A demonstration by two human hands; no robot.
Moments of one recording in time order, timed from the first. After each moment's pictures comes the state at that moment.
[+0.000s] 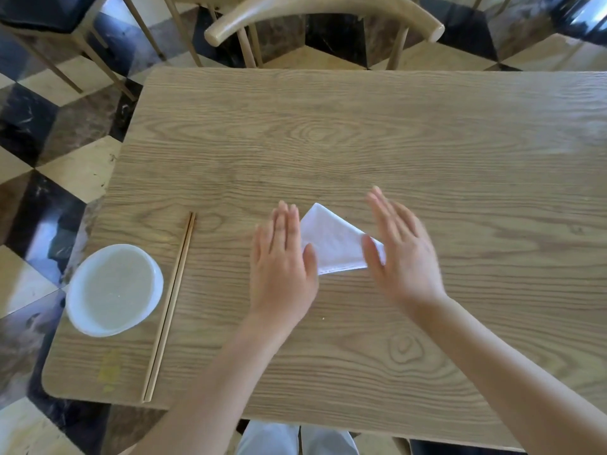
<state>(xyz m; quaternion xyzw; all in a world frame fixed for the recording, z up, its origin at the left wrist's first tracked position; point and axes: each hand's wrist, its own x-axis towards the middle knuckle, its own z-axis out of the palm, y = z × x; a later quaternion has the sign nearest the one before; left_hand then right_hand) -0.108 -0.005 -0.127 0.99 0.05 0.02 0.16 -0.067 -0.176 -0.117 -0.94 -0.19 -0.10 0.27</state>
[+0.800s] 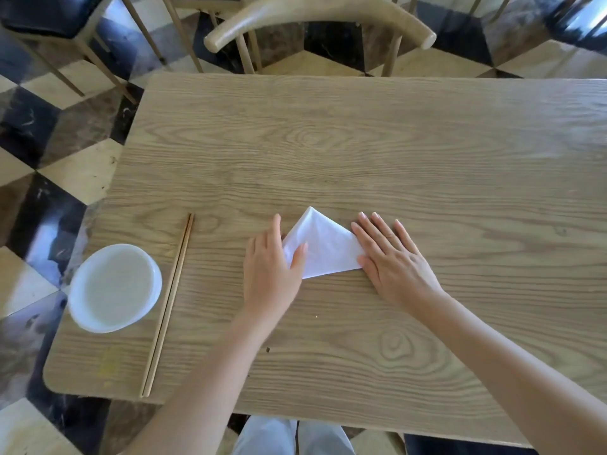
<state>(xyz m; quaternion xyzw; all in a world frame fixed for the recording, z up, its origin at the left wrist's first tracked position) -0.103 0.000 -0.133 0.95 0.15 0.00 0.28 -0.067 -0.209 -0.158 -0.96 -0.25 0.06 0.09</state>
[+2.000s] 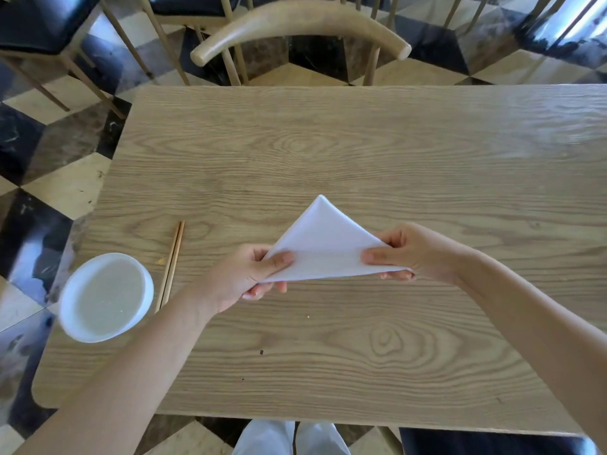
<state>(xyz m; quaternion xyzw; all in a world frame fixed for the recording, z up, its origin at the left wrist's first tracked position) -0.095 0.038 -0.071 0.71 0.12 -0.34 0.61 -0.042 -0.231 -0.064 -0.77 -0.09 0.41 0.48</state>
